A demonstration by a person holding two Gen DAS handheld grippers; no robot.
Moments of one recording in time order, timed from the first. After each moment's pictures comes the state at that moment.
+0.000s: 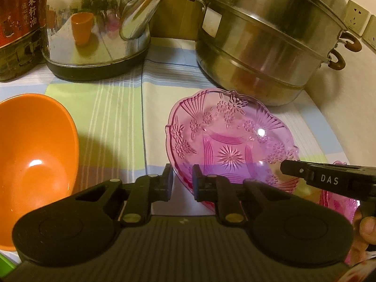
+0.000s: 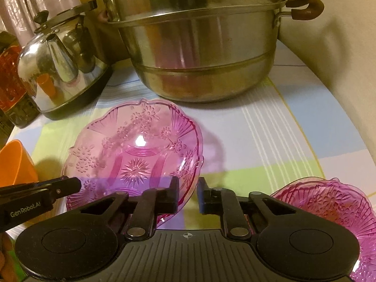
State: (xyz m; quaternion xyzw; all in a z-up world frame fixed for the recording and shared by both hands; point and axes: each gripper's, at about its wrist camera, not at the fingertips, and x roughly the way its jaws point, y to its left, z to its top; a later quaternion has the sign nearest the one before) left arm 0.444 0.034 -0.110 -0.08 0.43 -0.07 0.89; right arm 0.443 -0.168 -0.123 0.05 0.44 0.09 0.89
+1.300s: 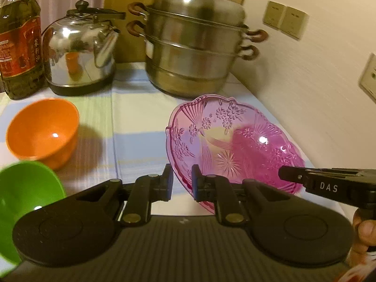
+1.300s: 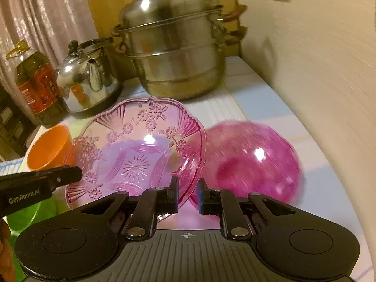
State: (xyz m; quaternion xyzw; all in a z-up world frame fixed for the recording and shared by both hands) left arm 0.275 -0.016 -0.031 -0.04 0.38 -0.14 0.92; right arm 0.258 -0.222 -0.054 0.08 0.39 0.07 0.92
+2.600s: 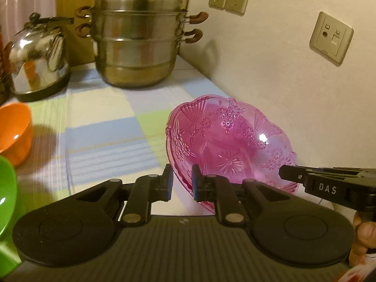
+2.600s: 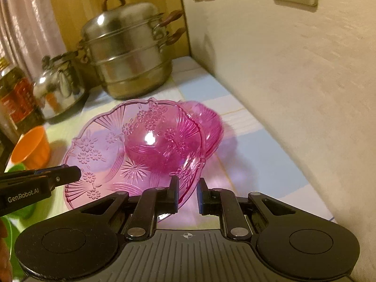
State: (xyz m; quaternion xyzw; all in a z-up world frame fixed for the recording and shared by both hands) left arm 0.237 -0.091 -0.034 0.00 0.37 -0.21 0.91; right arm 0.170 -0.284 -0.061 0.11 0.36 -0.01 0.92
